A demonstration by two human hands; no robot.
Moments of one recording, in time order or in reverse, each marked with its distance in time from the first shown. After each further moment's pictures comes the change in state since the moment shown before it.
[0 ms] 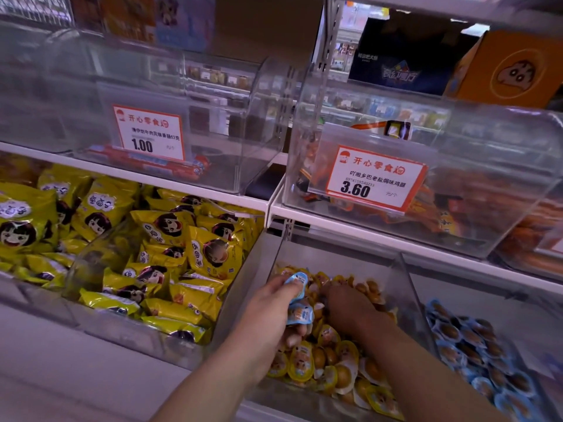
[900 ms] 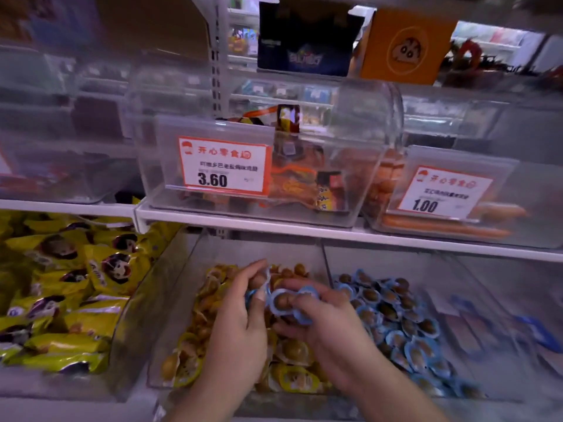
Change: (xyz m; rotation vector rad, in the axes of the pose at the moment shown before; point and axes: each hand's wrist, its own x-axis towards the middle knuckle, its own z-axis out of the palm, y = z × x) left_hand -0.023 -0.037 0.071 0.754 0.028 0.681; right_hand -0.148 0.006 -0.052 1.868 0.221 0.254
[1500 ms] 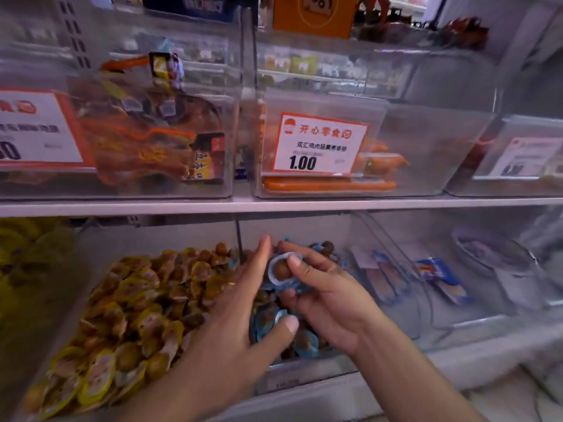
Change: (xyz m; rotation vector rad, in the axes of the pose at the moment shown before) left_hand -0.017 0.031 0.074 -0.005 -0.613 0.221; right_hand -0.011 -0.030 -0.120 0.319 -0.112 -0.080
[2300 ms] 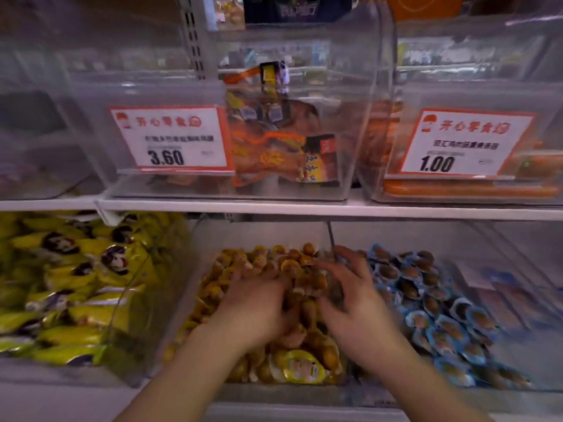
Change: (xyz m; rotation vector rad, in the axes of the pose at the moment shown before) left_hand 0.006 -0.098 -0.068 0.917 -0.208 -0.346; right_hand 0.030 0.066 0.036 -1.309 0.032 -0.371
